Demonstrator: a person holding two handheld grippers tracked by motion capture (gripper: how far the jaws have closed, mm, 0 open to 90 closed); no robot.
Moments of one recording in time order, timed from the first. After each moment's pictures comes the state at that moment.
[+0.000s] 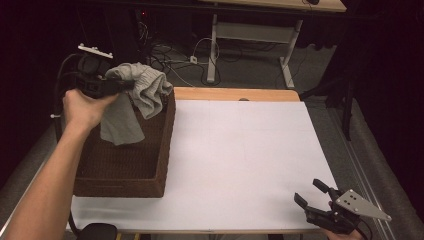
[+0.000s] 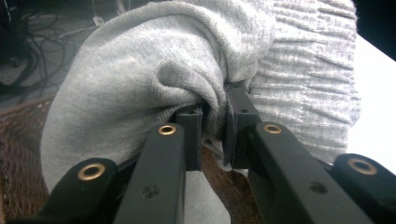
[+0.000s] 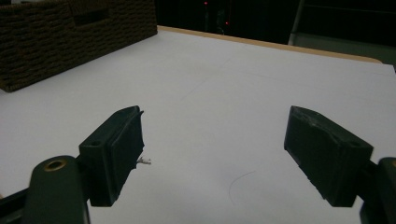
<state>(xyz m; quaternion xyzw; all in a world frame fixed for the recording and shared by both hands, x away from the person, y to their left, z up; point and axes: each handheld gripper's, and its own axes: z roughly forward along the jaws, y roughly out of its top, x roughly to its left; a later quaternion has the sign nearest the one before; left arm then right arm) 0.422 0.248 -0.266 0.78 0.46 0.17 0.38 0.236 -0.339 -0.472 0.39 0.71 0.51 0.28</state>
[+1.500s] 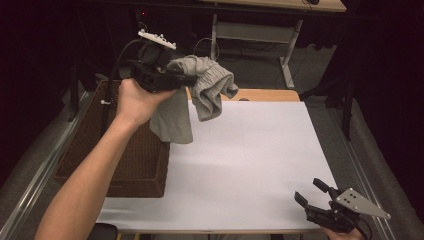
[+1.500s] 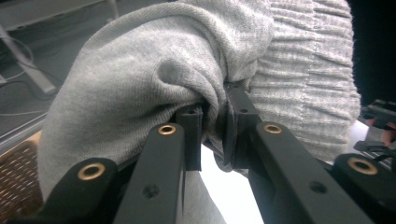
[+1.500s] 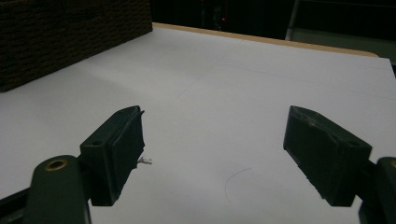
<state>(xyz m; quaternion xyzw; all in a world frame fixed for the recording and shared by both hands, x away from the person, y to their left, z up) 0.409 0.123 -0.224 0.83 0.31 0.12 0.45 0.239 -0.341 -0.473 0.40 0.71 0.50 0.28</state>
